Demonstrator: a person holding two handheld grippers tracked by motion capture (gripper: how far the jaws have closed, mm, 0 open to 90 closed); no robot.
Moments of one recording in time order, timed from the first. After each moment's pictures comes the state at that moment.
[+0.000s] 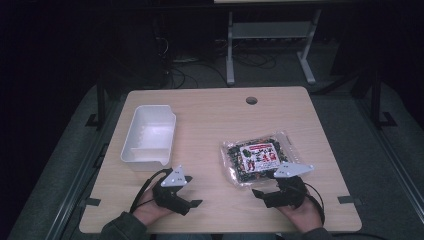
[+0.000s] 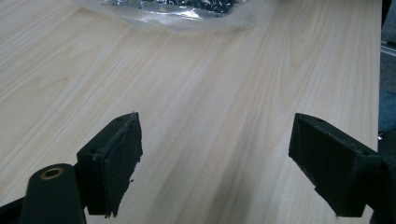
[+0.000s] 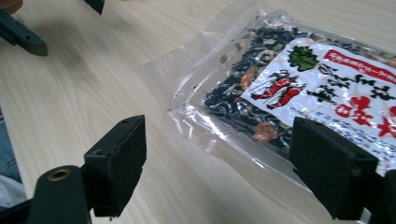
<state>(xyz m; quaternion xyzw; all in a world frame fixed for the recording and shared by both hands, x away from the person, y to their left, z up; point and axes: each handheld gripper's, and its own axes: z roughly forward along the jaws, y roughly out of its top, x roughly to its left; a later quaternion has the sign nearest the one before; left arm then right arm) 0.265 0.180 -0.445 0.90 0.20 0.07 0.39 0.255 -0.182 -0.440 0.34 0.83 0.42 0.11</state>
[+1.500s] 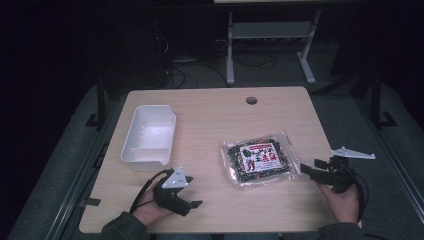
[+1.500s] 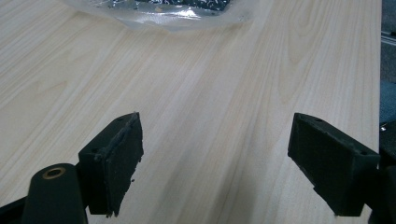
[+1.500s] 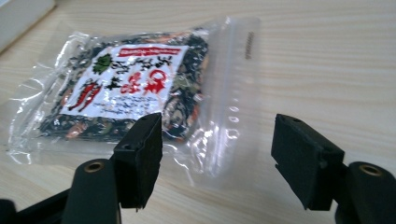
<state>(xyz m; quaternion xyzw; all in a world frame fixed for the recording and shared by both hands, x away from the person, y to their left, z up) 0.263 0.178 -0.444 0.90 0.18 0.08 0.39 0.280 -0.309 -0.439 0.56 0.70 0.41 0.14</state>
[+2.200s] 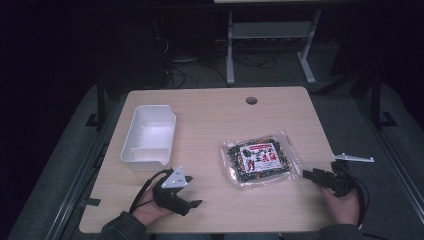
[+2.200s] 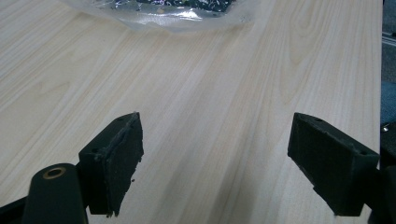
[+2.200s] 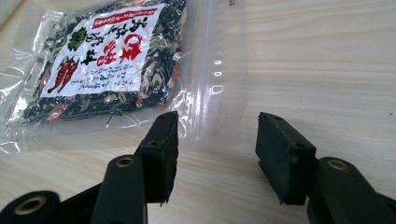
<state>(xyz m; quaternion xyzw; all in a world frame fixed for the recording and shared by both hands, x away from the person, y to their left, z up) 0.263 0.179 -0.443 0.90 0.19 0.08 0.39 0.280 -0.318 -0.462 0.61 0.69 0.39 0.08</state>
